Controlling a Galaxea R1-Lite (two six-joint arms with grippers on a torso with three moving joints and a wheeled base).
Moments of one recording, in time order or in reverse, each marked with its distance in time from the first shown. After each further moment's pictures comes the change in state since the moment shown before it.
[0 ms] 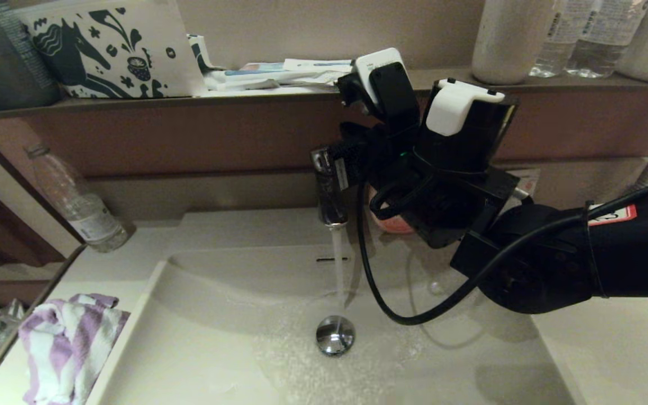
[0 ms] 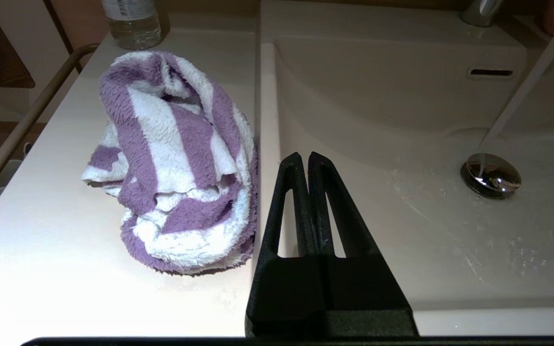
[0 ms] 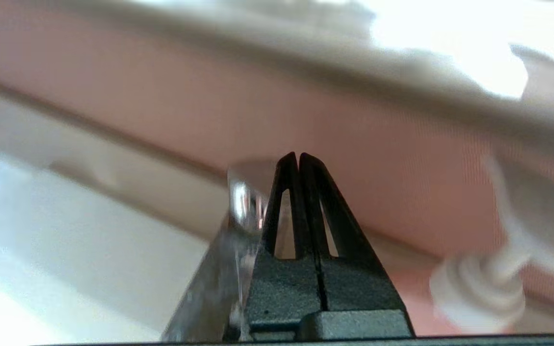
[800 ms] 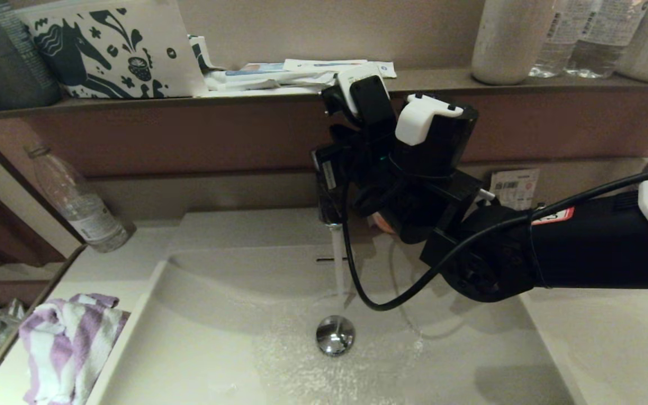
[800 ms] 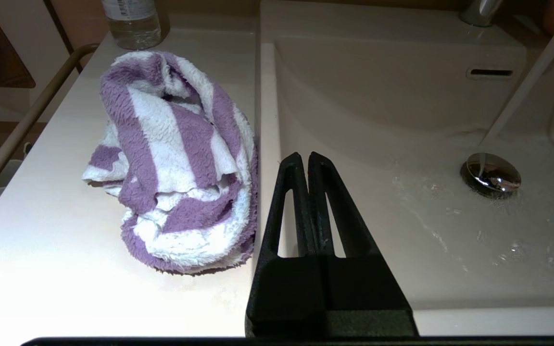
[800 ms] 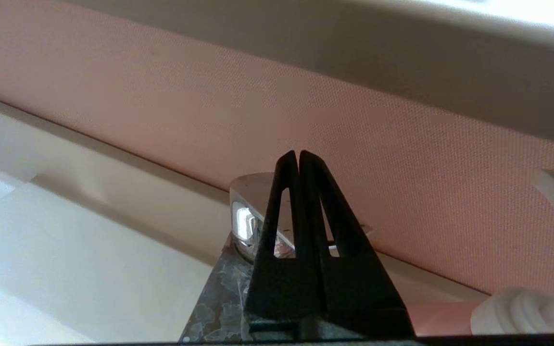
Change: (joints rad) left arm 0.000 0.000 0.000 0.000 0.000 0.000; right arm -0.022 0.098 -0.092 -0.004 -0.004 -0.010
